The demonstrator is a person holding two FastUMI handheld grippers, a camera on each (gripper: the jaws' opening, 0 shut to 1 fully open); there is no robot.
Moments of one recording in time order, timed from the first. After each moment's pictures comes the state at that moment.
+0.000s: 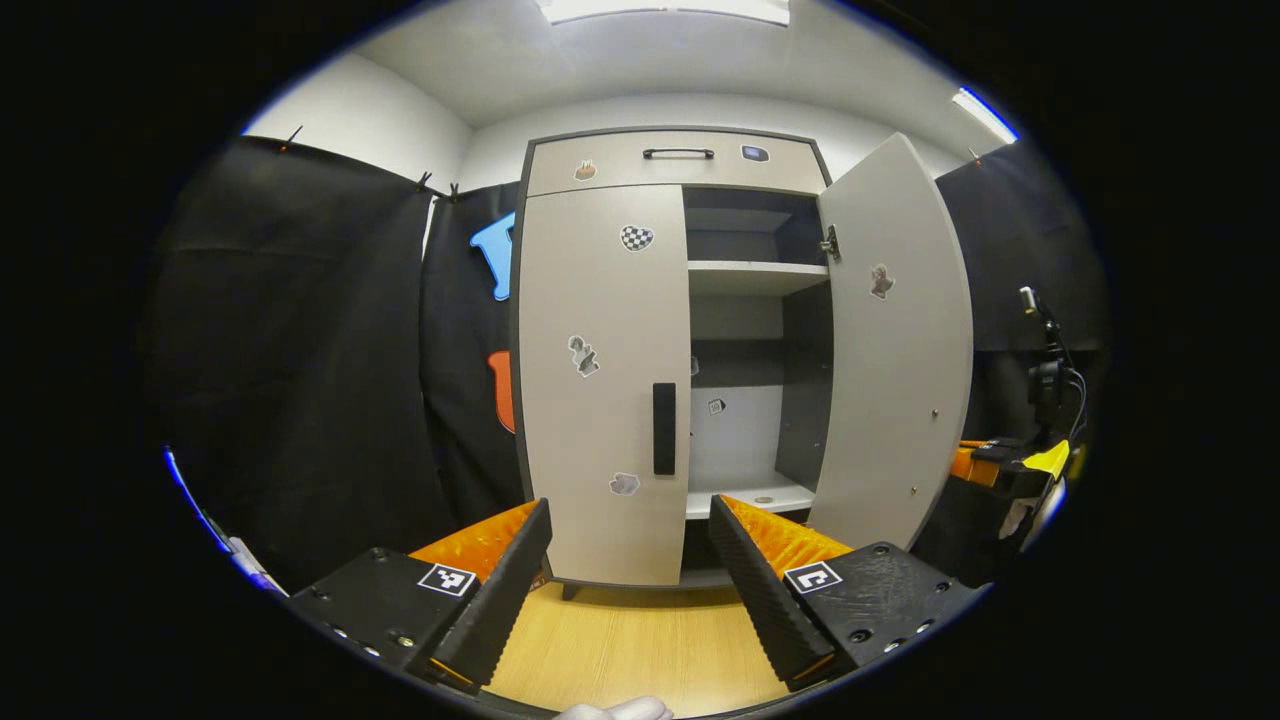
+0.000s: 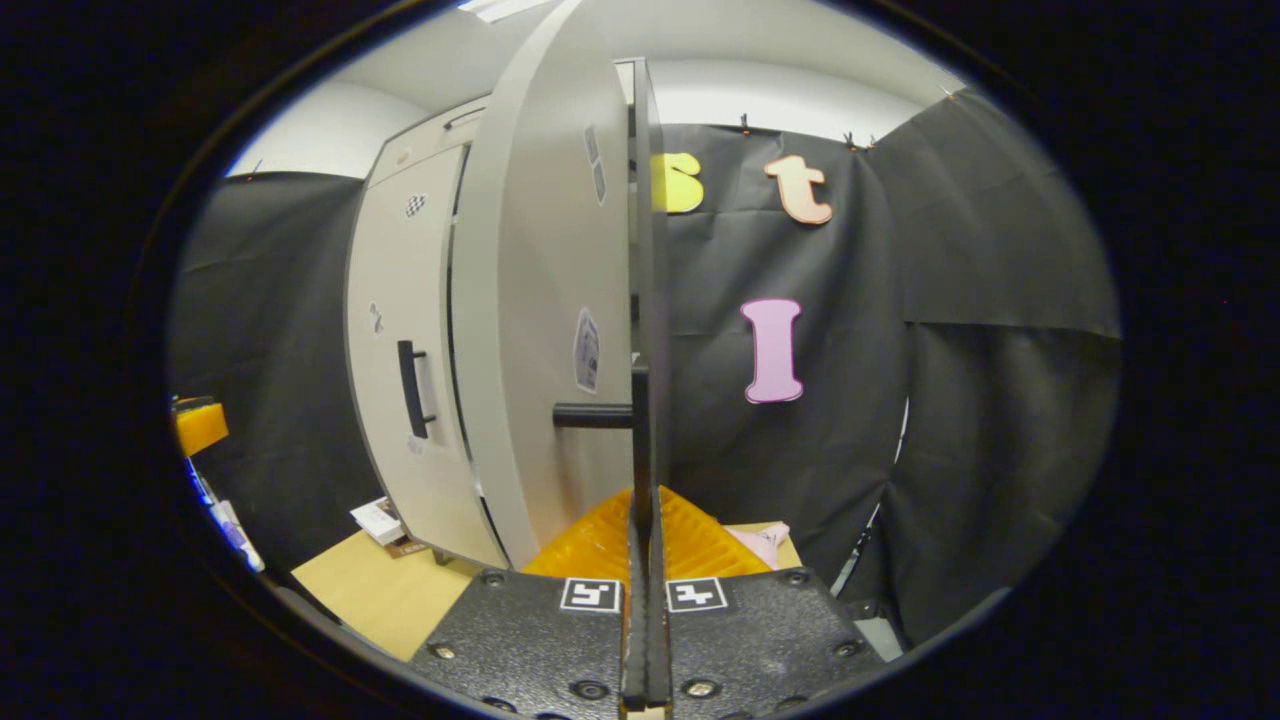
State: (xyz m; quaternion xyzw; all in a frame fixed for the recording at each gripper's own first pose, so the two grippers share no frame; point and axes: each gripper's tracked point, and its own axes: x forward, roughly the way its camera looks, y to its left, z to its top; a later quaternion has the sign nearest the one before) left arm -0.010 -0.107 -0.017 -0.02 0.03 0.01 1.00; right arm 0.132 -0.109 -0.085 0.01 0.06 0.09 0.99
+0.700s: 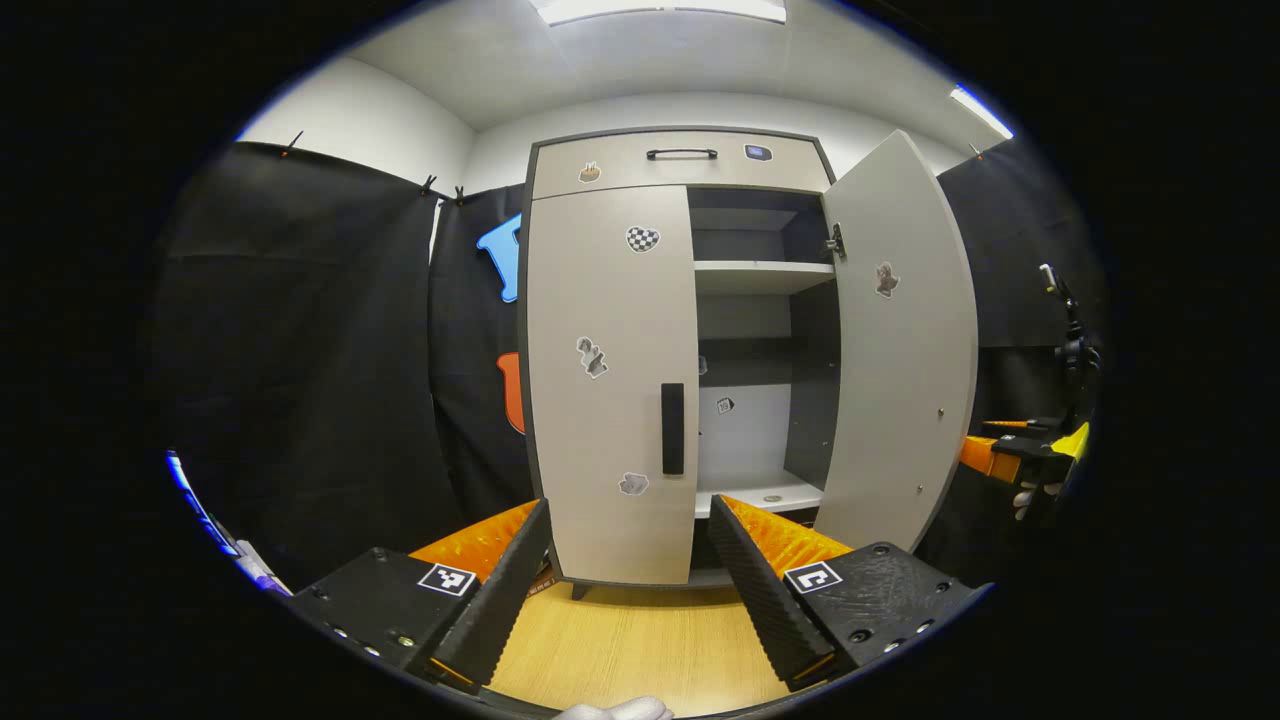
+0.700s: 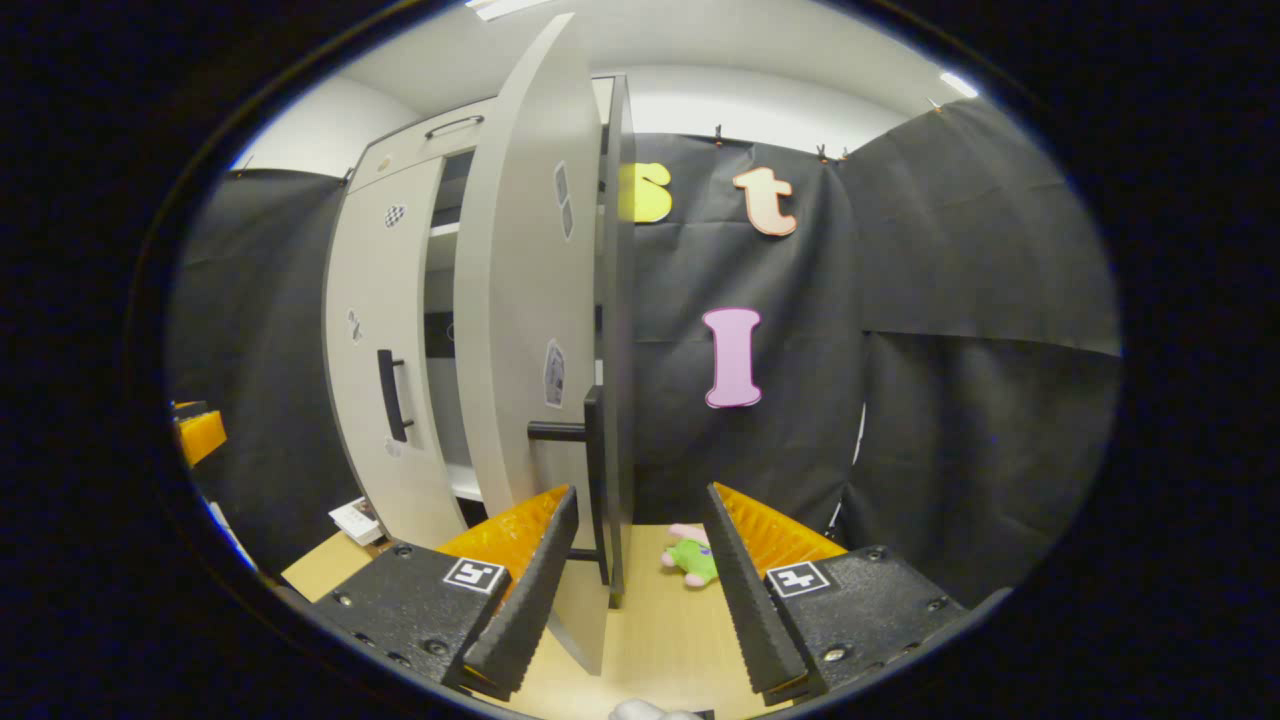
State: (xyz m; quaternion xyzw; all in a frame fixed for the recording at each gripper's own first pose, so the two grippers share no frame) left arm -0.010 -0.095 -0.012 -0.01 0.02 0.01 1.00; right arm 0.092 -0.140 -0.065 0.02 0.06 0.02 1.00
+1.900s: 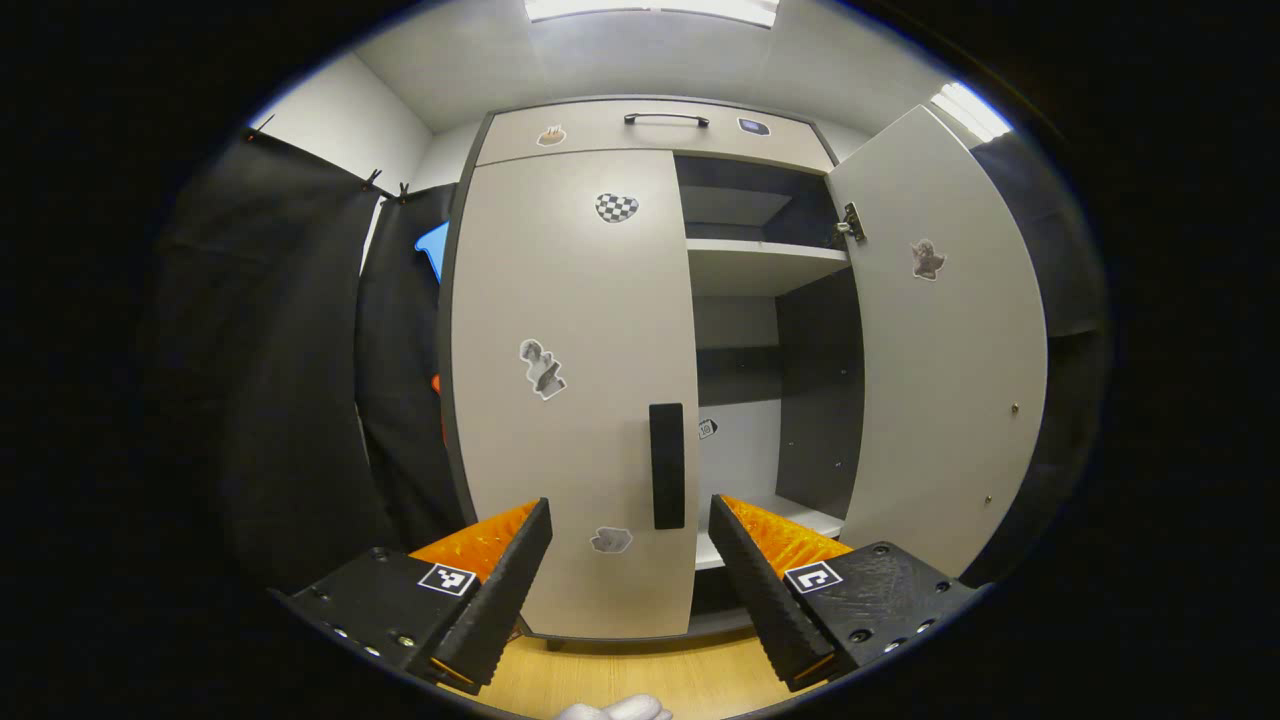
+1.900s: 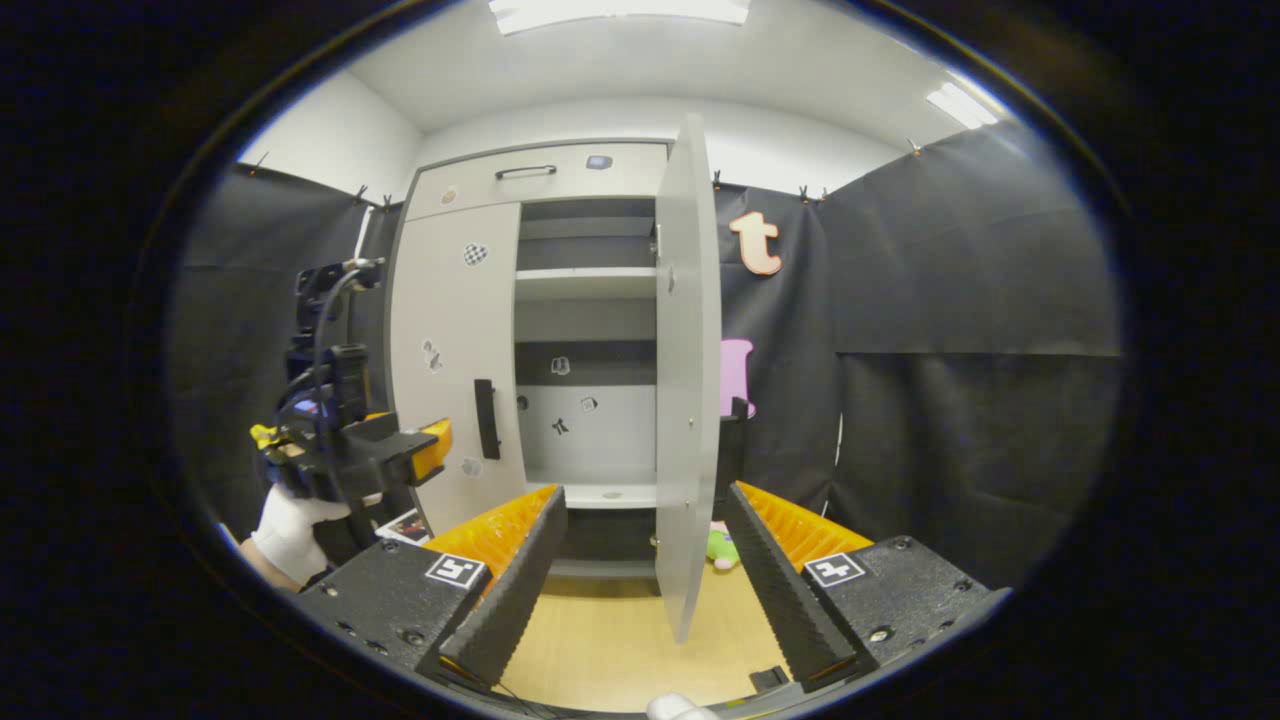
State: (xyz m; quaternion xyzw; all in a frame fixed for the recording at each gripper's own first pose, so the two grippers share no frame) left arm 0.150 -0.104 -0.026 -0.01 -0.01 -0.06 1.00; right arm -0.044 -0.010 -0.046 0.01 0.03 -0.02 1.00
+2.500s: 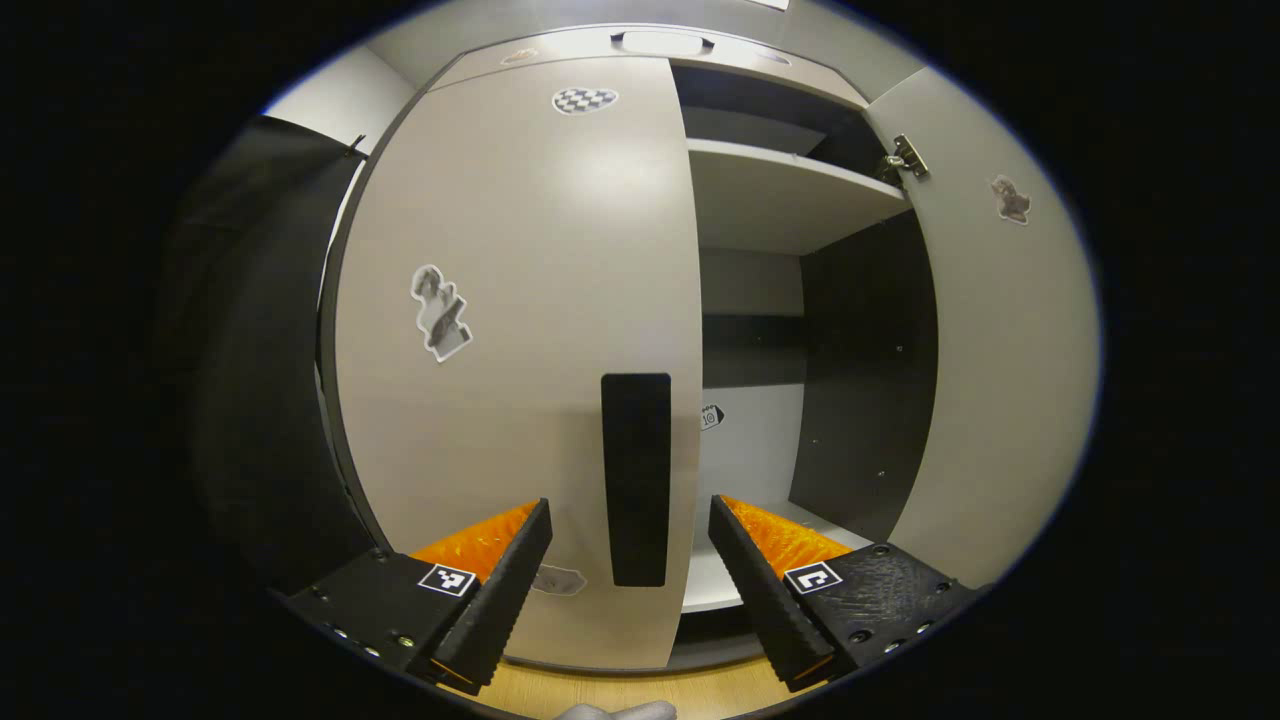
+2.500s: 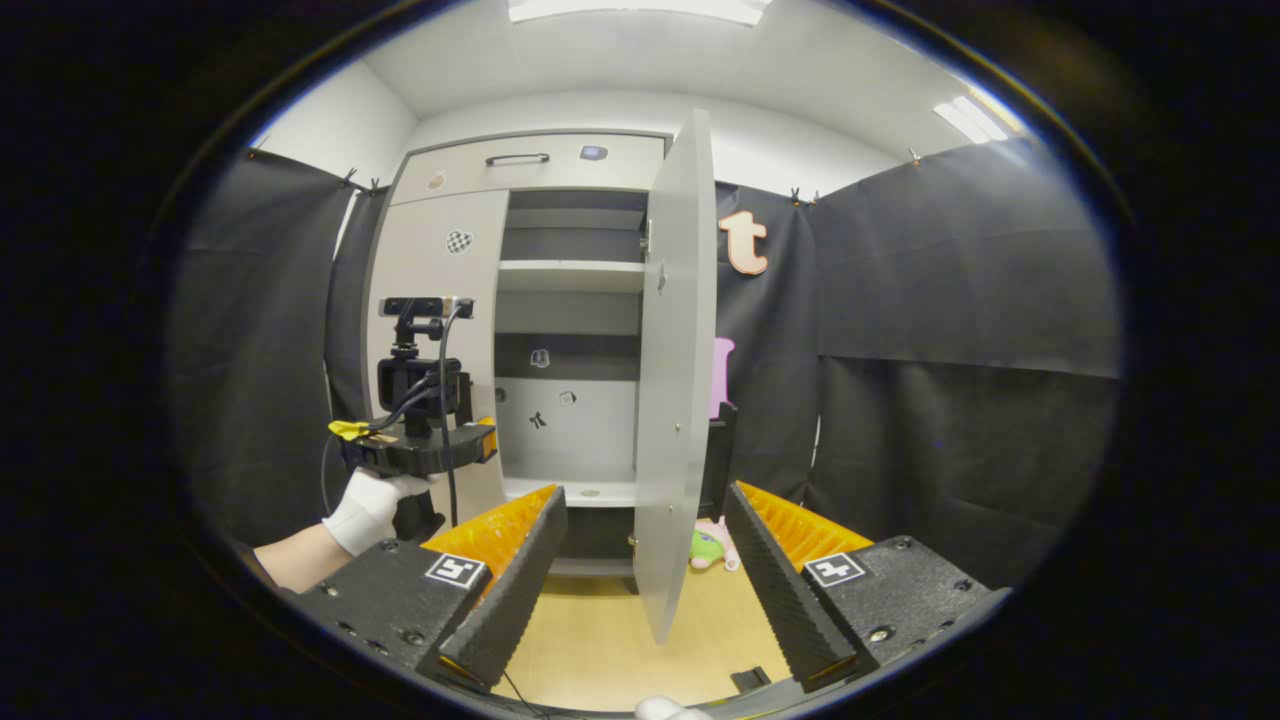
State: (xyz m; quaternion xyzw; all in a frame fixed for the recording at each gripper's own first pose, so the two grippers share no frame) left arm 0.267 -0.139 -0.061 -0.03 0.03 -0.05 1.00; right arm -0.033 -0.022 -0.036 -0.01 0.04 -0.06 1.00
